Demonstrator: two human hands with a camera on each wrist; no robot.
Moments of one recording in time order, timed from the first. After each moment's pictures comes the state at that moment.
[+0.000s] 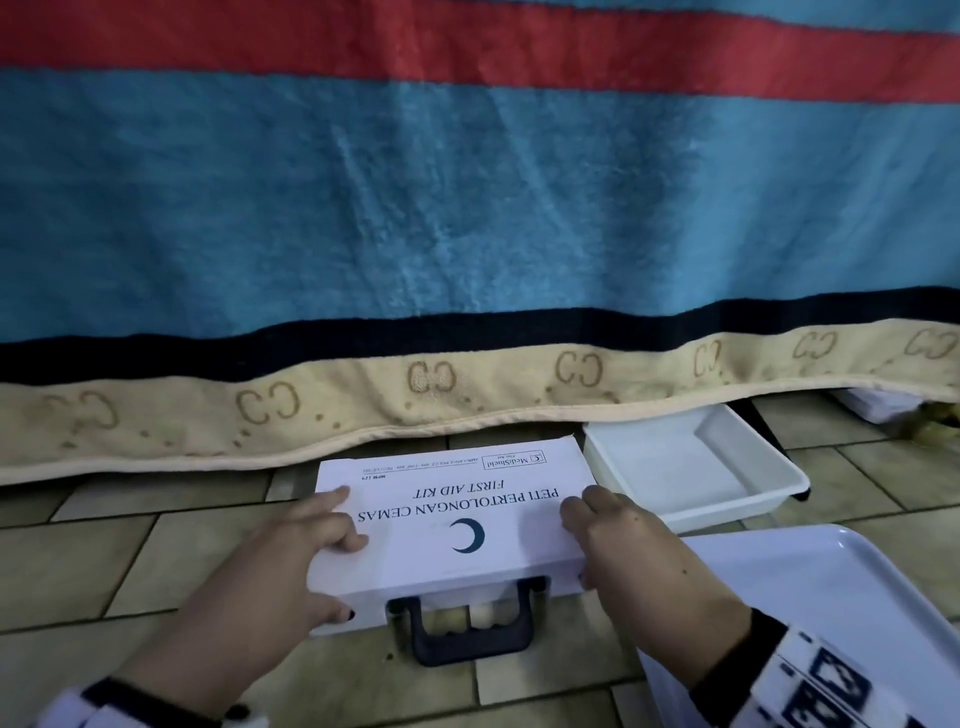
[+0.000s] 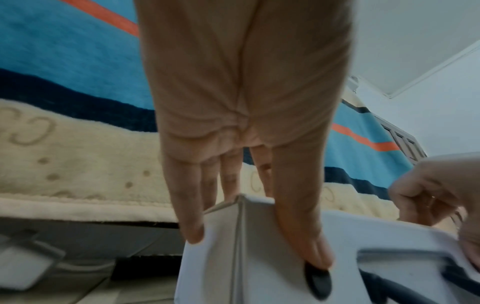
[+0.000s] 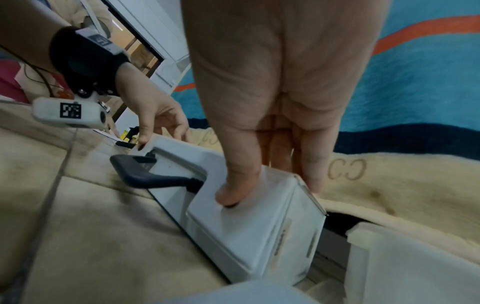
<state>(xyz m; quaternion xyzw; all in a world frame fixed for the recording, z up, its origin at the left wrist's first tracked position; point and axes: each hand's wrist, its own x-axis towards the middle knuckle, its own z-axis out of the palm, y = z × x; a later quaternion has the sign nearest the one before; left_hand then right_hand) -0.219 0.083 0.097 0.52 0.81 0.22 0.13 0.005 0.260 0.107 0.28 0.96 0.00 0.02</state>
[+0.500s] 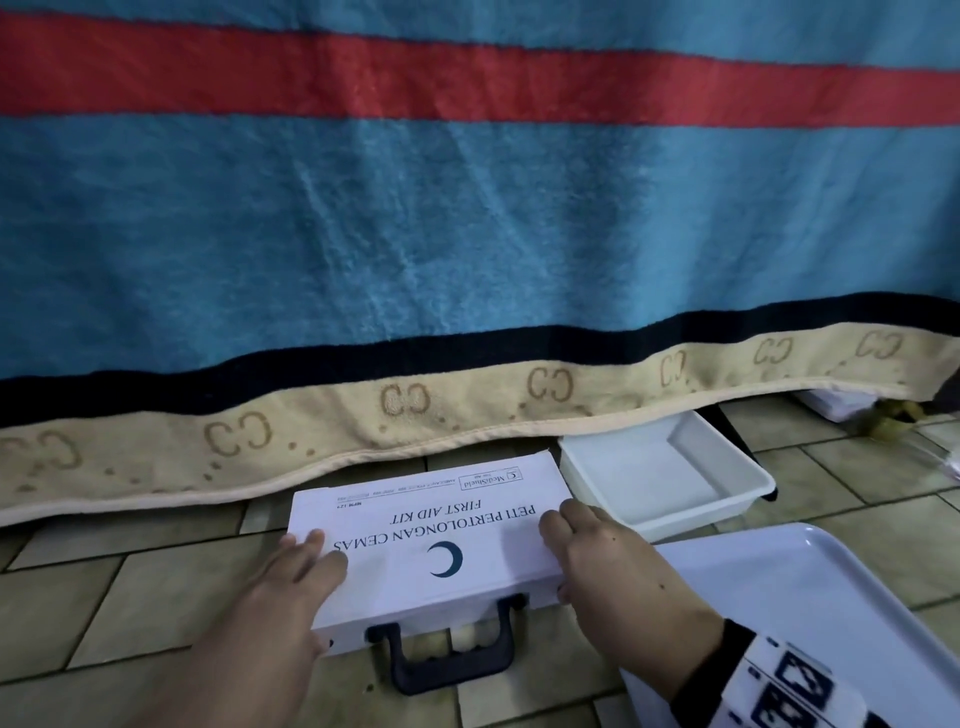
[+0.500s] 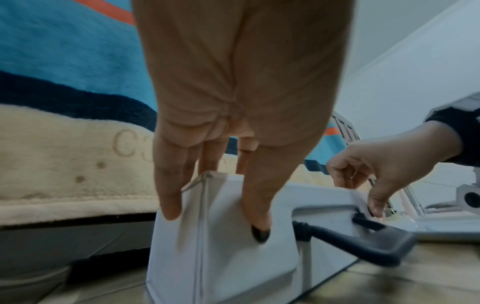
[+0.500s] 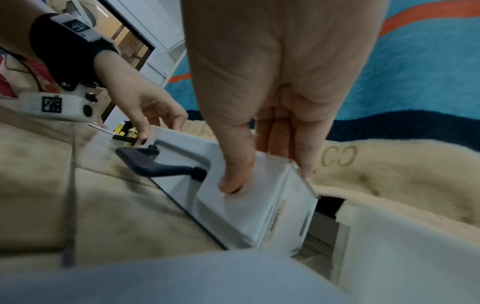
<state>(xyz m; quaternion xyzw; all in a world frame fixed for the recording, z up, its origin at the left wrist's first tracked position) -0.199 0.088 0.094 0.57 0.82 0.02 0.04 0.009 0.258 0.102 0.28 0.96 -0.01 -0.01</state>
